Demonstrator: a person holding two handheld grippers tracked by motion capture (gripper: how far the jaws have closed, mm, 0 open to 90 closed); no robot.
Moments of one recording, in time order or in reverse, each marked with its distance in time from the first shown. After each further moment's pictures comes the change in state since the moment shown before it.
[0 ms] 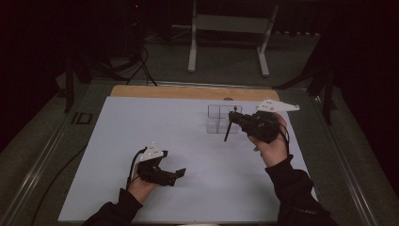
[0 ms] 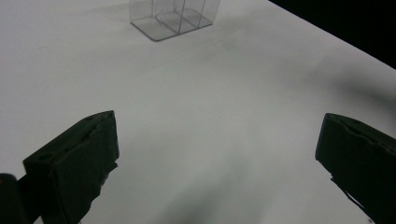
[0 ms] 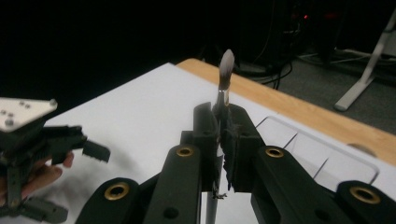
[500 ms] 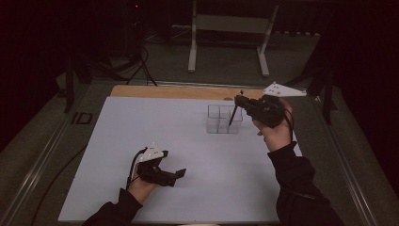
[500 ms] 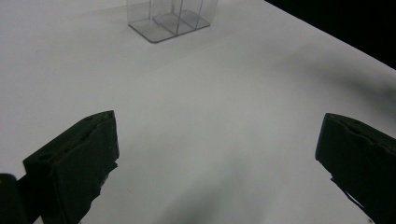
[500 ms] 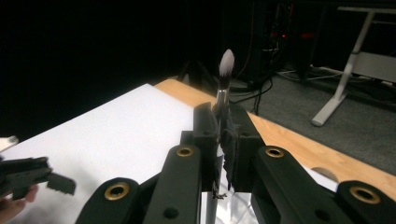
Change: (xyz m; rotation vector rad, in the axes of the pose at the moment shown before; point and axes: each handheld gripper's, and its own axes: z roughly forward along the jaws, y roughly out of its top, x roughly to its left) left arm 0.000 0.000 0.000 -0.003 -0.009 0.011; right arm -0.025 0.026 0.003 -0.052 -0.059 -0.020
